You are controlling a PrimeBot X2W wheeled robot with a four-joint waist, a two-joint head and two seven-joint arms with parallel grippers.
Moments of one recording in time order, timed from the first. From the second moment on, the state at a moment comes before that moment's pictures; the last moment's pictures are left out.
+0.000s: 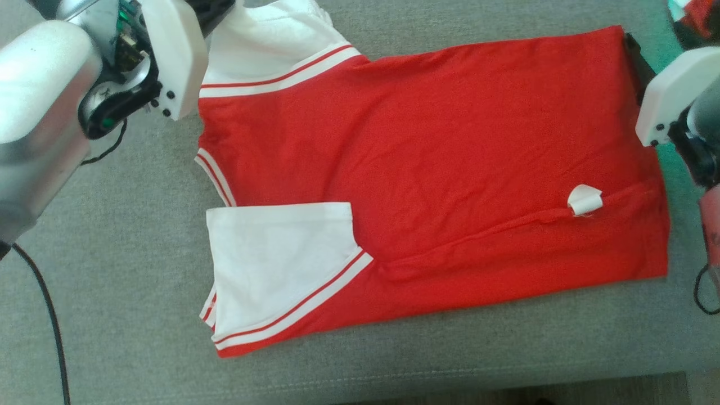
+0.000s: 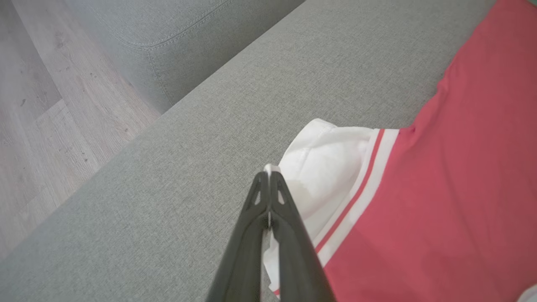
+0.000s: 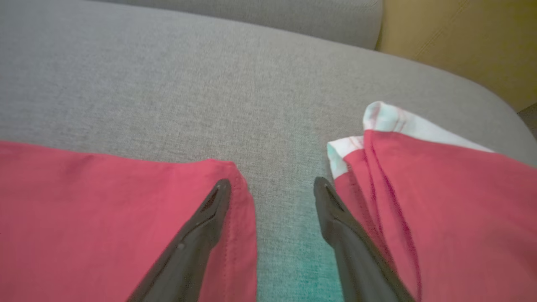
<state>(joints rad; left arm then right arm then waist) -1.32 0.56 -1.28 0.53 -0.92 -0.13 0.23 -0.73 -0.35 0.11 0.50 0.17 0.13 0.41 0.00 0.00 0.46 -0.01</state>
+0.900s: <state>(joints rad) -1.32 0.58 -1.30 0.52 -0.89 -0.13 0.11 -0.90 -0.42 0.36 0.68 0.29 0.13 0.44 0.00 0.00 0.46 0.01</state>
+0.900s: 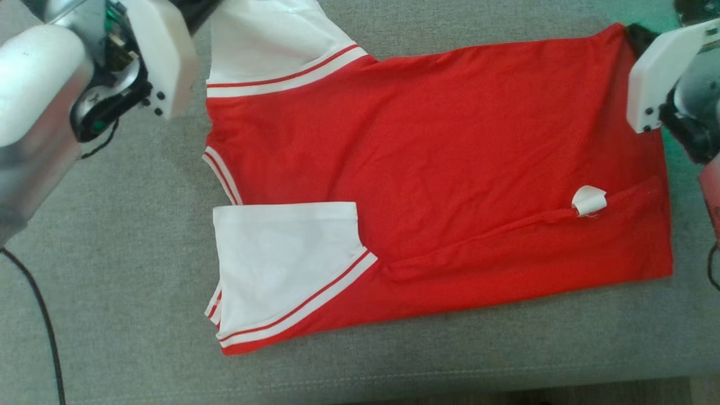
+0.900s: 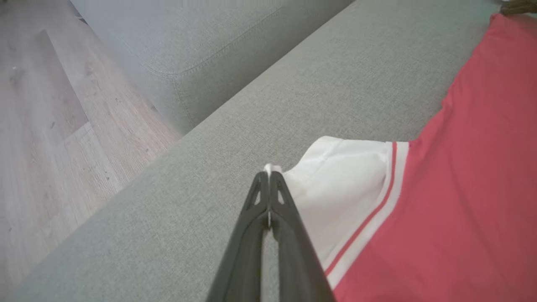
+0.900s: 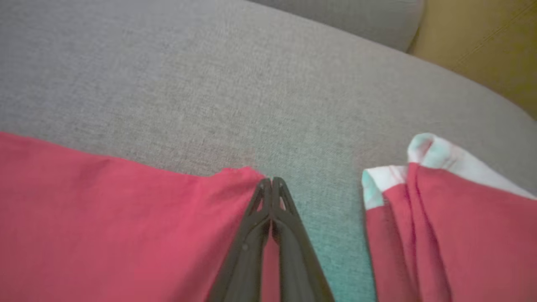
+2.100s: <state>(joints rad) -1.32 0.58 -1.31 0.55 -0.87 -0.12 0.03 -0.89 -0.42 0.32 0.72 0.32 0.13 0.46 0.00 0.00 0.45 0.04</state>
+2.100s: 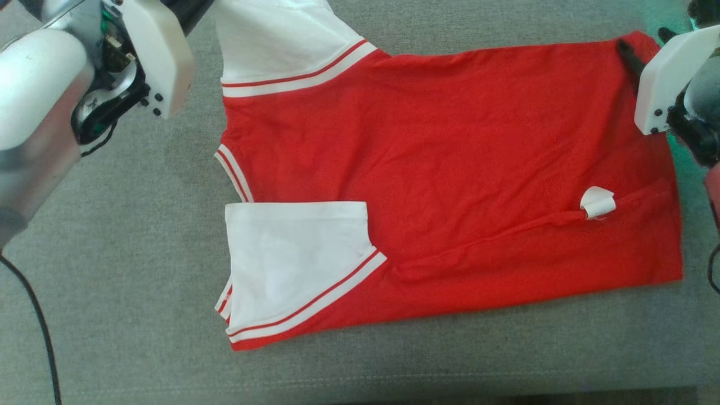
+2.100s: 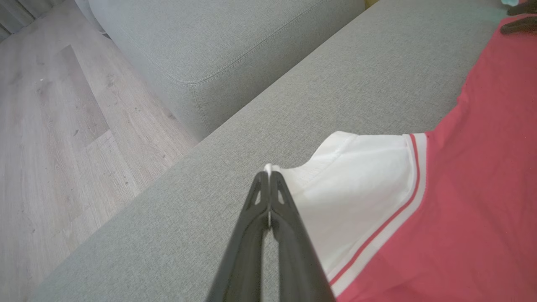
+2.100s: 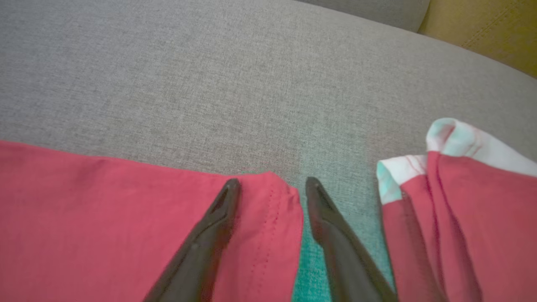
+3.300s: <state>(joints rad) -1.16 0.57 -1.22 0.52 -0.97 -0.10 -0.20 -0.80 -0.39 0.16 0.63 0.32 0.13 0.19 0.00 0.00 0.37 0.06</state>
